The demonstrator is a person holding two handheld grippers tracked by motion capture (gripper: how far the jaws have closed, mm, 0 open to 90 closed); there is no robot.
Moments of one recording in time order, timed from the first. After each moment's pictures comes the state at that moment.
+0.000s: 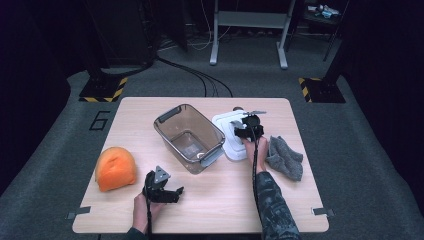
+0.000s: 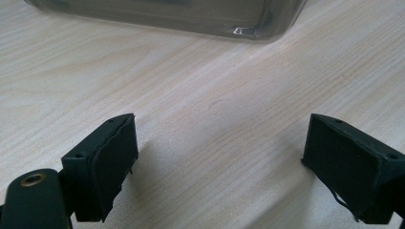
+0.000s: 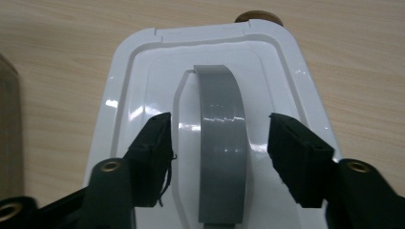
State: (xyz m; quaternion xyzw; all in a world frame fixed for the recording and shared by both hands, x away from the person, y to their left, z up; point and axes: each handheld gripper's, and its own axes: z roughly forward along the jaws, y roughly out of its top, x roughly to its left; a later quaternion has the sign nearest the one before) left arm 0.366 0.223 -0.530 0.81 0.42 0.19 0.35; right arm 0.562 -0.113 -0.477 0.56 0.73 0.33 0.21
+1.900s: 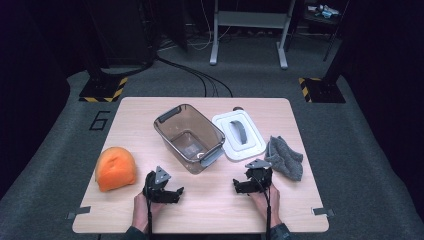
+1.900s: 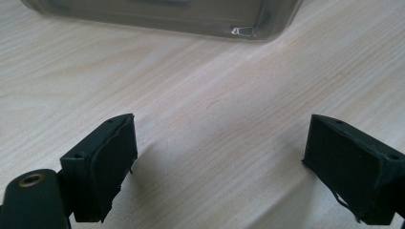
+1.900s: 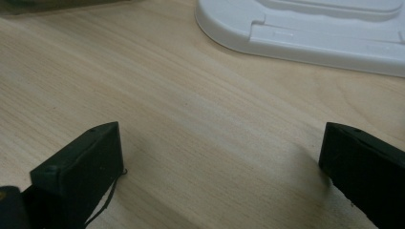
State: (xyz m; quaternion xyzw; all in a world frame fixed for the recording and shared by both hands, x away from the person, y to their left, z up) left arm 0.364 0.222 -0.528 0.82 0.41 0.19 0.35; right arm 0.400 -0.127 -0.527 0.47 0.80 0.33 0.20
